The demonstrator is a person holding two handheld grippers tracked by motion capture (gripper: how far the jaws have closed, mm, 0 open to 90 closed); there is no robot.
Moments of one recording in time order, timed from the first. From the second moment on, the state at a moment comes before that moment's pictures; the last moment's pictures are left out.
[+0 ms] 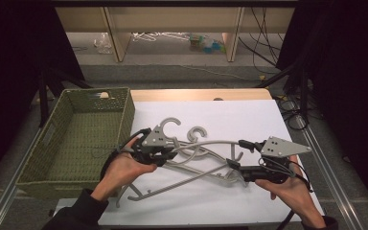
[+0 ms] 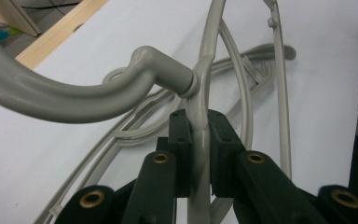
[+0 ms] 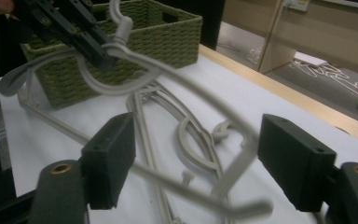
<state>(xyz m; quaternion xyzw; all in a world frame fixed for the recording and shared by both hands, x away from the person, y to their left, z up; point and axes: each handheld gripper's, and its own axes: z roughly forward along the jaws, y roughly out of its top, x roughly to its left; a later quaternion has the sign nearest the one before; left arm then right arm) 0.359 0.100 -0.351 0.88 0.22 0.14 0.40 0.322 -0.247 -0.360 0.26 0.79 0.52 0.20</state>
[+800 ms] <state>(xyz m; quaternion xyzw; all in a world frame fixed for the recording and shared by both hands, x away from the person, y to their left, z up) 0.357 0.163 -0.278 0.83 0.27 0.15 0.46 0.314 -0.253 -0.408 0.30 0.81 0.48 0.16</state>
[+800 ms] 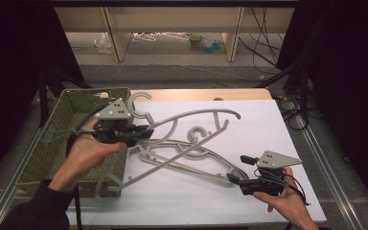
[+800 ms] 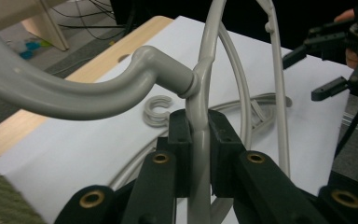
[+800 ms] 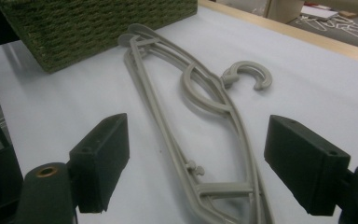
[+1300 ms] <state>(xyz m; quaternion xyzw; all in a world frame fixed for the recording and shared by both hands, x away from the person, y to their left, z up) 0.375 0.234 -0.267 0.82 0.32 0.22 0.42 0.316 -0.250 -0.415 0.30 0.82 0.47 0.15</state>
